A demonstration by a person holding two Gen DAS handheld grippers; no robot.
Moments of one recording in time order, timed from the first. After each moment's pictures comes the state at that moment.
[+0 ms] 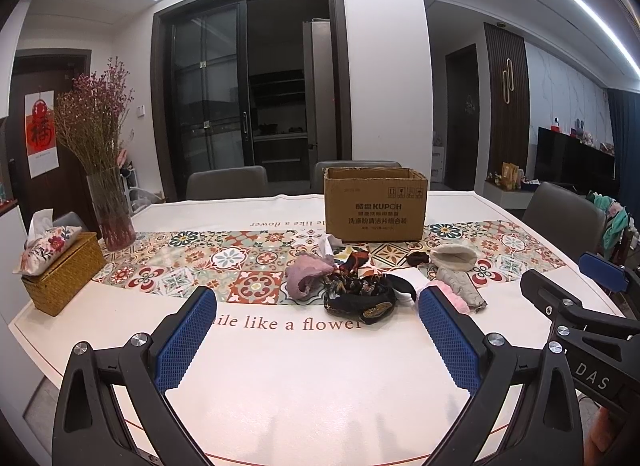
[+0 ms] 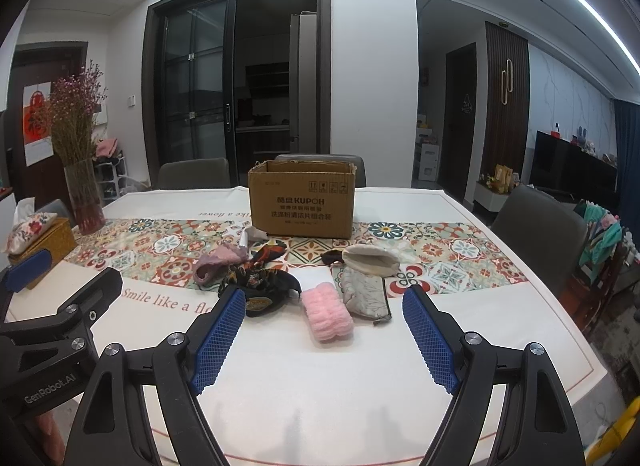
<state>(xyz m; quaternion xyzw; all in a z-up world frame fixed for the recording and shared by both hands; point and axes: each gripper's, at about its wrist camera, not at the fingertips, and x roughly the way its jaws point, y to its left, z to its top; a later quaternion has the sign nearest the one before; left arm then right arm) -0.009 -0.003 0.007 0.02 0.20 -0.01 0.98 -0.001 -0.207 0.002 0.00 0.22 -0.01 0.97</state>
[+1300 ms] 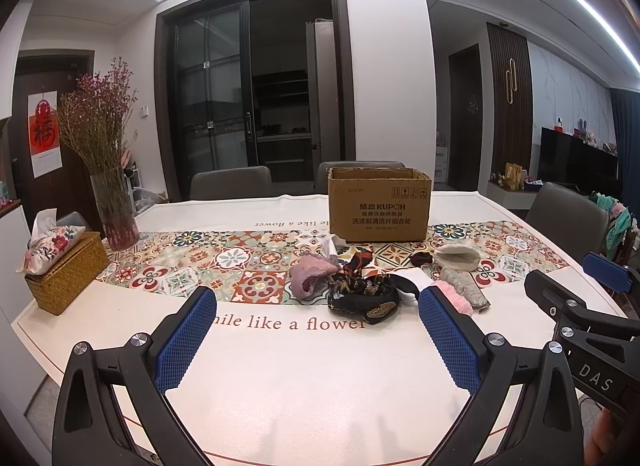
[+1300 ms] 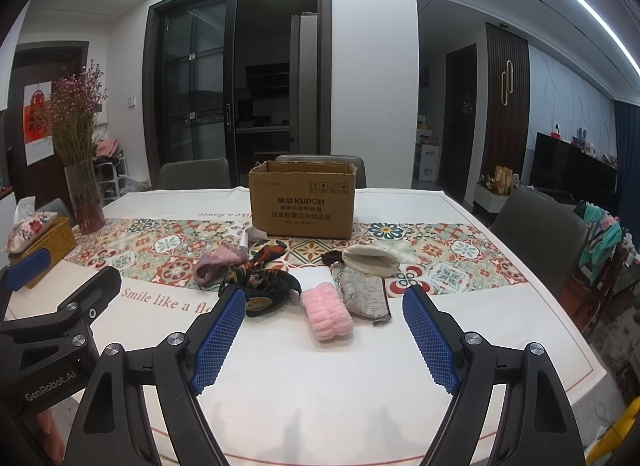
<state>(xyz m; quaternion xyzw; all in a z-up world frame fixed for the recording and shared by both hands) -0.006 -0.002 0.004 0.02 0.20 0.00 0.98 -0.003 -0.208 0.003 0.00 0.22 -0.01 0.97</state>
